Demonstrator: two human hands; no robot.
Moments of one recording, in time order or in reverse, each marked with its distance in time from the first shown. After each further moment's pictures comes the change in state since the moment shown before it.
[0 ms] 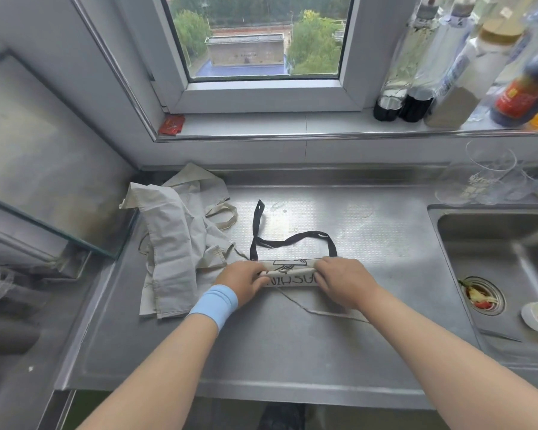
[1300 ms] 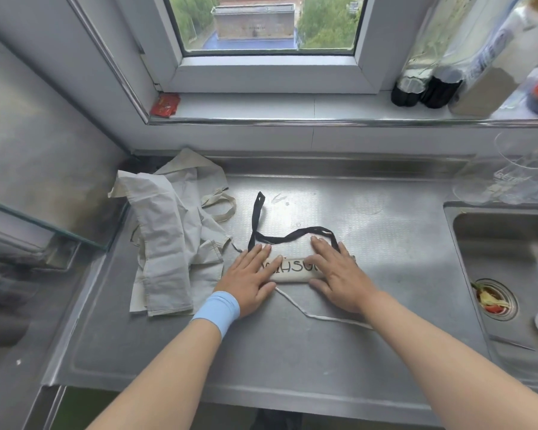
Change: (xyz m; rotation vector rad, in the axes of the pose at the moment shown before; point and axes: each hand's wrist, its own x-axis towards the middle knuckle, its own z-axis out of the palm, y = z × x) left_hand 0.013 -0.013 0.046 0.280 0.047 0.180; right_hand 0.019 0.024 0.039 0.251 -0.018 -0.097
